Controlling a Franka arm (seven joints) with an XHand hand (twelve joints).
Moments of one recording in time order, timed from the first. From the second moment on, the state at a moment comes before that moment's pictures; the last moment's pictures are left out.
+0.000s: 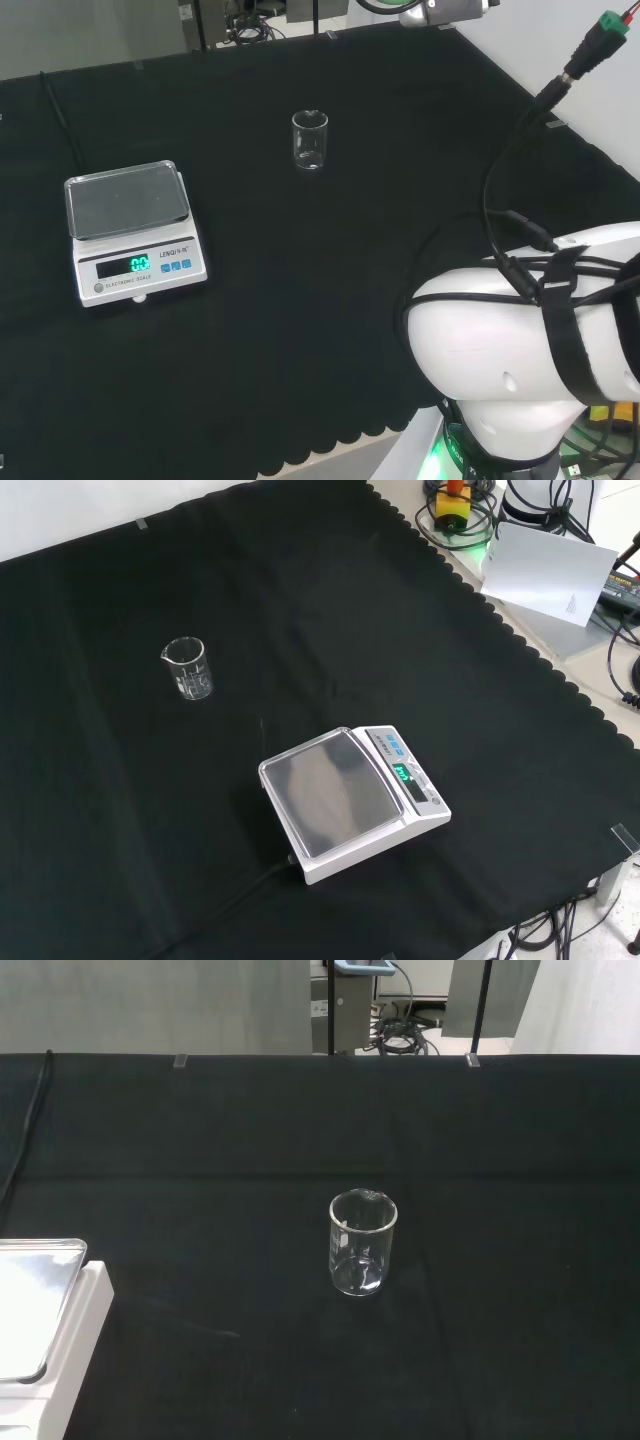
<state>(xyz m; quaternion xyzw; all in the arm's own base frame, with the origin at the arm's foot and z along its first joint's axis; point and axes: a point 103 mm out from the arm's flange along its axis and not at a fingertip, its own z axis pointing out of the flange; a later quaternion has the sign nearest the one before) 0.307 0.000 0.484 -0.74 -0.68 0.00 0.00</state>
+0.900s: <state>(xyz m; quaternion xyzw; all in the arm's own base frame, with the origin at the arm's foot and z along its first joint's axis) 0.320 0.001 0.490 -0.73 -0.68 0.00 -0.01</state>
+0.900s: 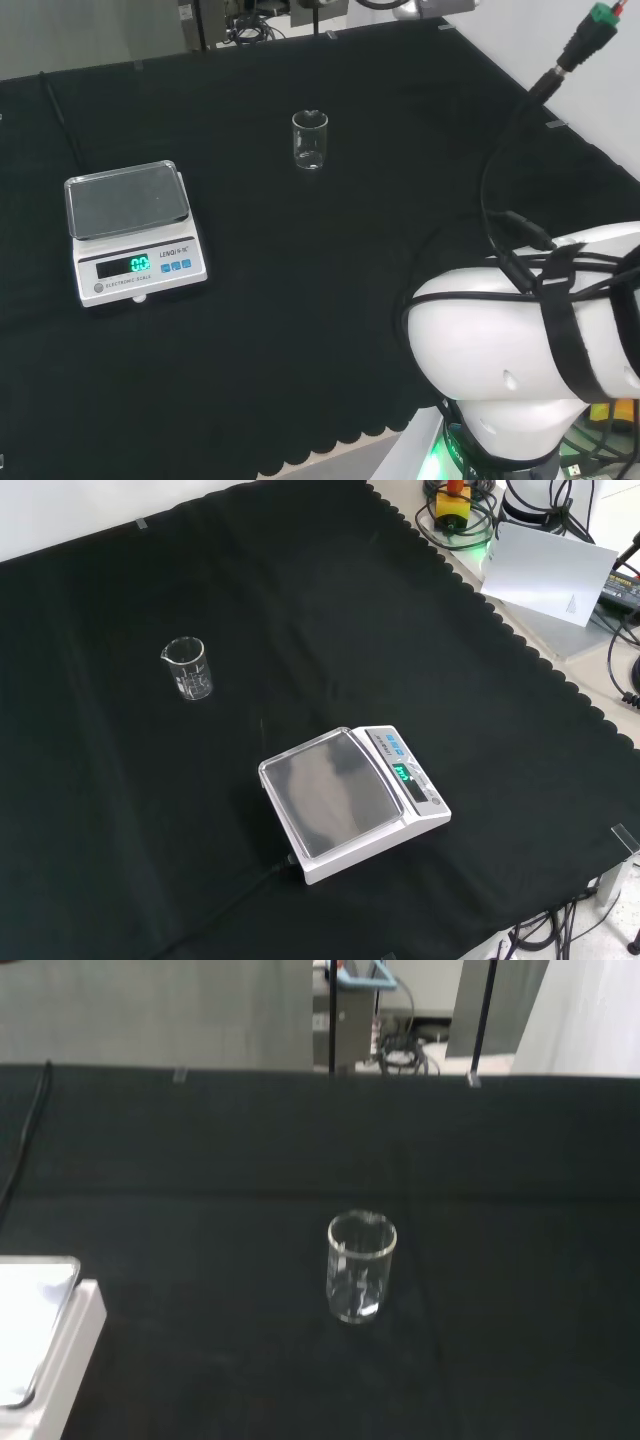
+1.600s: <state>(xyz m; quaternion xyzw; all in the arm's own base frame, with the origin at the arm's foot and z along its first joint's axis) 0.410 -0.014 0.422 -0.73 -0.68 0.04 0.02</state>
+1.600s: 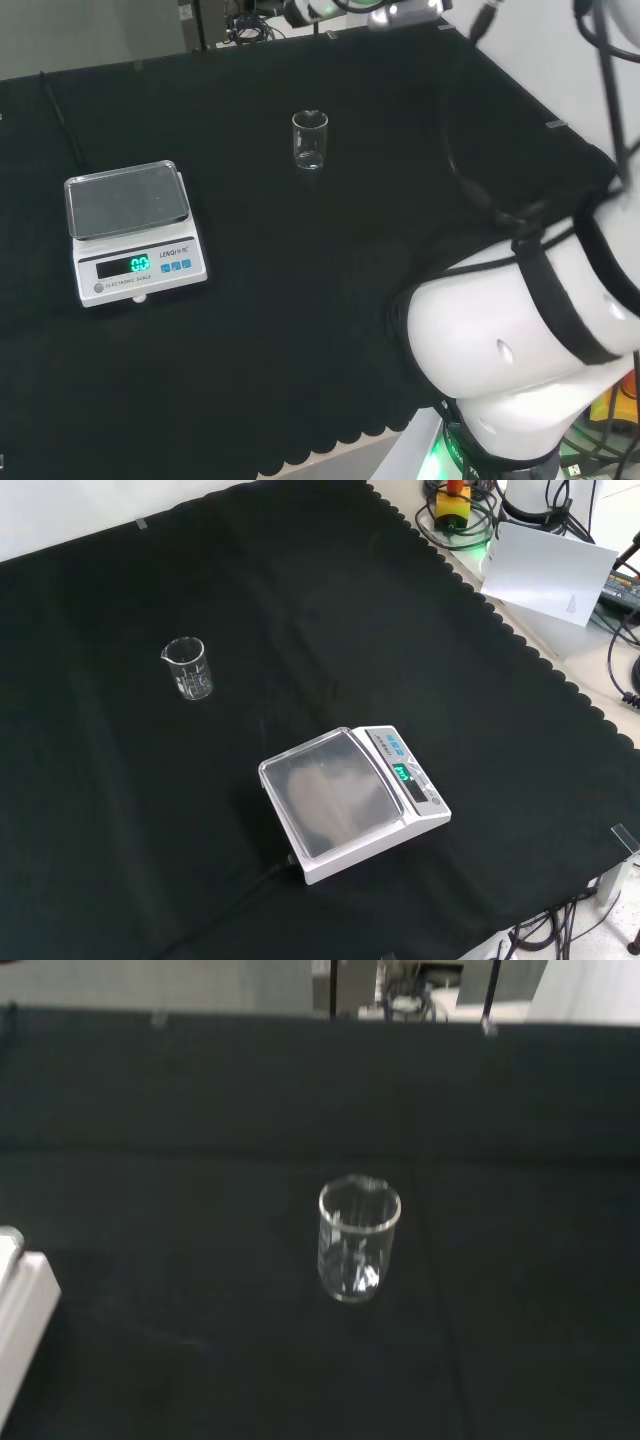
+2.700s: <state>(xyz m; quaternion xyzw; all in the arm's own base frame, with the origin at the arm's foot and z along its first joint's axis) 0.585 -0.062 0.209 -0.73 -0.67 0.10 0.12</state>
